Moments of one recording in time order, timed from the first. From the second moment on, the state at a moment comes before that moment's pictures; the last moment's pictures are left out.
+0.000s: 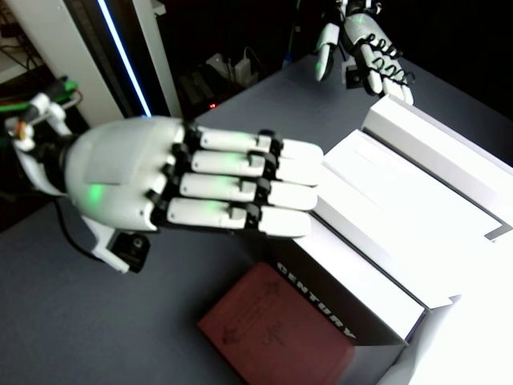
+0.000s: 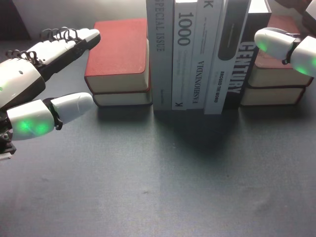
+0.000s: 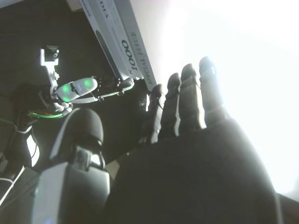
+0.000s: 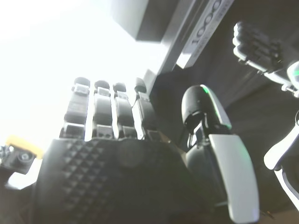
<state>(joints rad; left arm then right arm) 0.93 -0.95 1.19 -0.02 -1.25 0.43 -0.57 -0.94 1.09 0.12 0.98 -0.96</state>
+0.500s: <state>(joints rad) 0.94 -0.95 1.19 -0.02 -1.25 0.43 -0.56 -0.95 1.08 0.10 0.99 -0.96</state>
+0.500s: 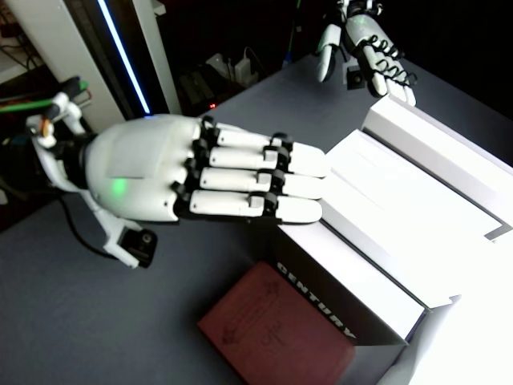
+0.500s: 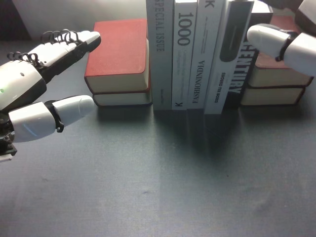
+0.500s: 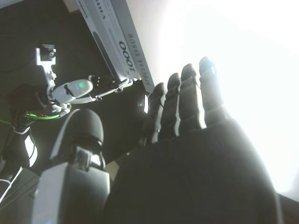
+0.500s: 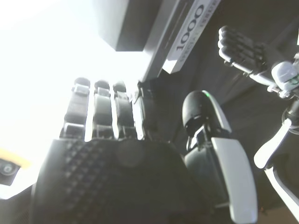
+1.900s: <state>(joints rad) 1.00 -0.93 1.16 -0.10 -1.33 0.44 -1.00 -0.88 0.90 -0.12 1.23 -0.59</state>
